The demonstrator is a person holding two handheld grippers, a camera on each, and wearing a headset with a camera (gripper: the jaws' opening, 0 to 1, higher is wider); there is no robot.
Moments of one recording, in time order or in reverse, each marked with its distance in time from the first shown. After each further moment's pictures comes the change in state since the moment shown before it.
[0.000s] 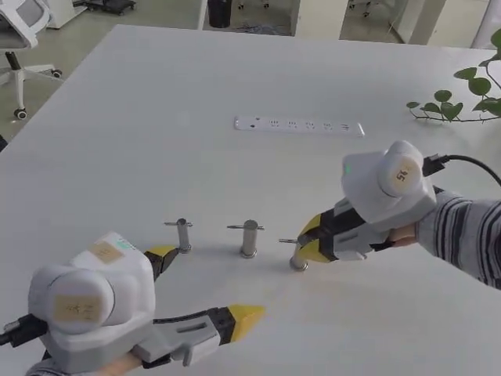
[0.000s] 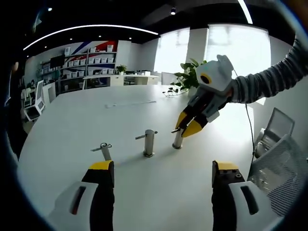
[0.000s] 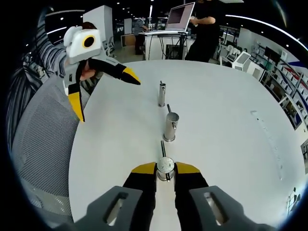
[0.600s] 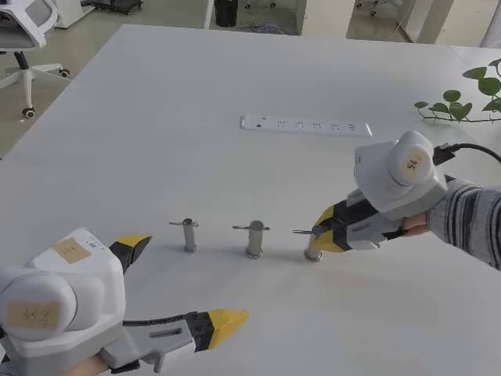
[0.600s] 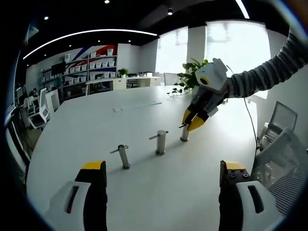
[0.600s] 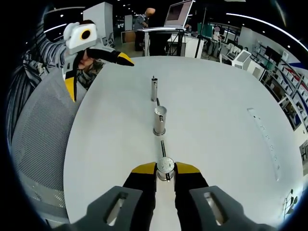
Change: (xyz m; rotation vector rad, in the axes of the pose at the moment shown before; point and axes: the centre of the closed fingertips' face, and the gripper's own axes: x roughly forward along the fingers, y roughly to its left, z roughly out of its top) left arm -0.023 0.018 0.004 0.055 0.003 0.039; right arm -0.002 -0.019 -0.009 -0.012 0.029 -0.001
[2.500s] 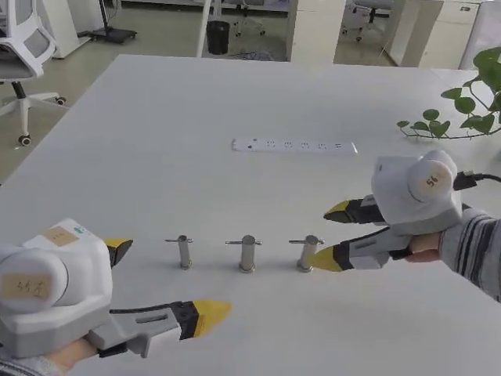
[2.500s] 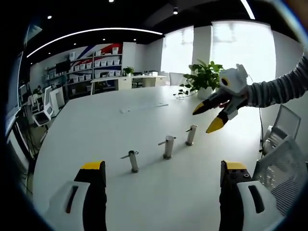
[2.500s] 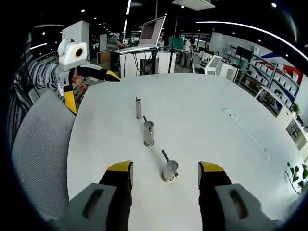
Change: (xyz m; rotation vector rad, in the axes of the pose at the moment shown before) left arm -0.008 0.015 0.018 -0.023 0.009 0.045; right arm -0.041 -0.006 0.012 0.206 -0.194 -0.217
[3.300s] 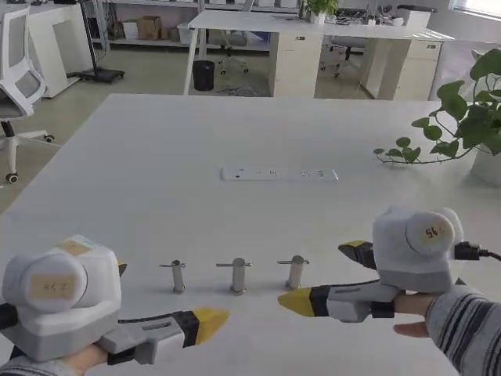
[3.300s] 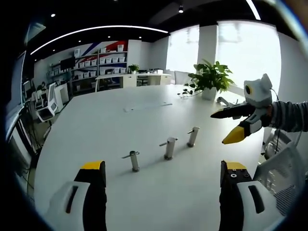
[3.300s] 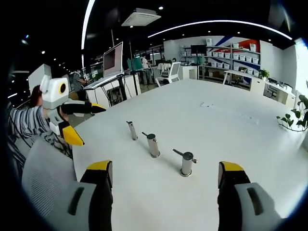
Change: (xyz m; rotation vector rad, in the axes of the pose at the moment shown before) left arm -0.002 -0.004 0.004 -0.032 0.021 0.041; right arm -0.021 0.031 -0.002 0.348 -0.144 -0.197
